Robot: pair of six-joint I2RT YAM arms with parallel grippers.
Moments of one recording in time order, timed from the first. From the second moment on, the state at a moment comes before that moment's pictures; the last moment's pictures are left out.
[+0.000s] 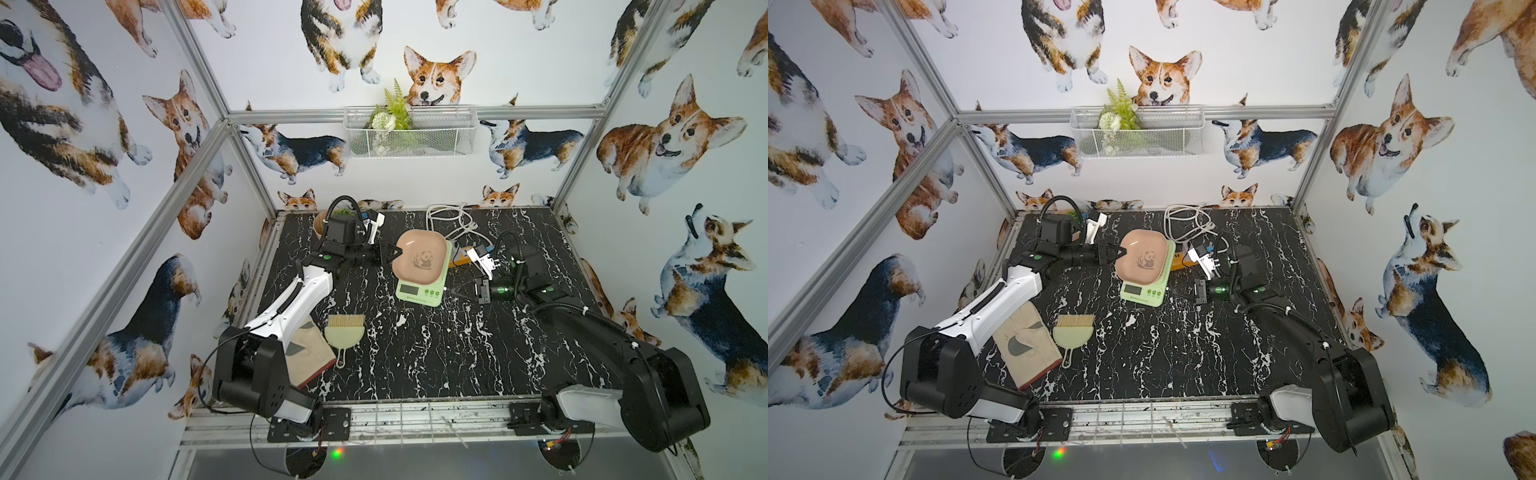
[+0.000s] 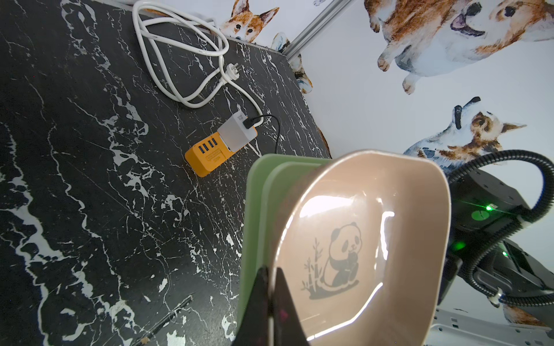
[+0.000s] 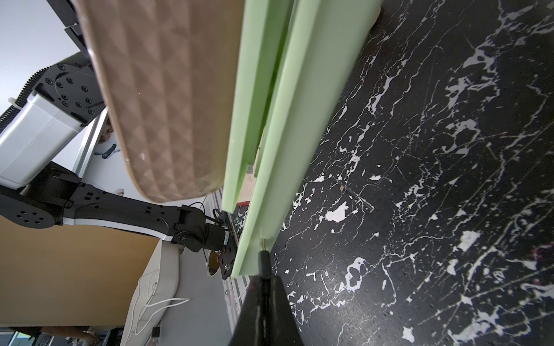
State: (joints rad) left arm -0.34 1.48 1.17 -0.26 0.70 -0.48; right arm 0.36 1.26 0.76 -0.08 -1.00 0.42
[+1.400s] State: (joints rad) left arm -0.39 1.46 1.18 -0.26 0.59 -0.44; right arm 0.36 1.31 0.80 -0.14 -0.97 0.45
